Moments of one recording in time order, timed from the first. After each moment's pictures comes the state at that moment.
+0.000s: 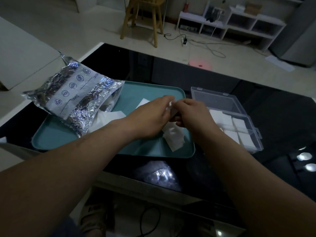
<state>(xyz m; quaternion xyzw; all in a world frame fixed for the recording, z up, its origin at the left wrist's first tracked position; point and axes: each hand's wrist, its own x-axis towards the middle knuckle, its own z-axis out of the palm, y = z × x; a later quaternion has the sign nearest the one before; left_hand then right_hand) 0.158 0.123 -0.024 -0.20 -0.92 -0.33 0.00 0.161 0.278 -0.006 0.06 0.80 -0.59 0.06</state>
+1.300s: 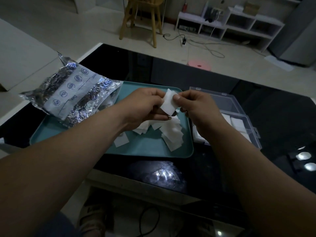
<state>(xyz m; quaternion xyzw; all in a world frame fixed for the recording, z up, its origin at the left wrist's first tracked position) 0.154 0.117 0.001 0.00 -0.65 -0.74 -0.18 0.148 0.298 0.005 0.00 0.81 -0.58 0.04</state>
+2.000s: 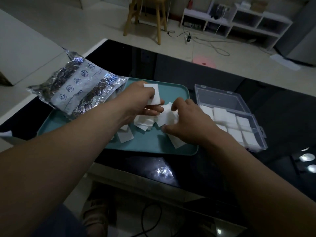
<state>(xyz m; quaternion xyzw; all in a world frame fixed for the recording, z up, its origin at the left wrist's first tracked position) 0.149 0.101 -0.001 0.12 -0.69 -0.71 -0.11 0.167 0.280 -0.012 -0.13 0.98 -0.11 0.07</state>
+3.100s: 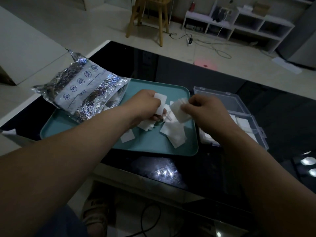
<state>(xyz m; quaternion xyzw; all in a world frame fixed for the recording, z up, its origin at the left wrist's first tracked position) 0.151 0.110 -0.014 0.09 -0.75 -0.64 -0.13 0.162 0.303 0.011 -0.04 0.93 -0.38 0.02</state>
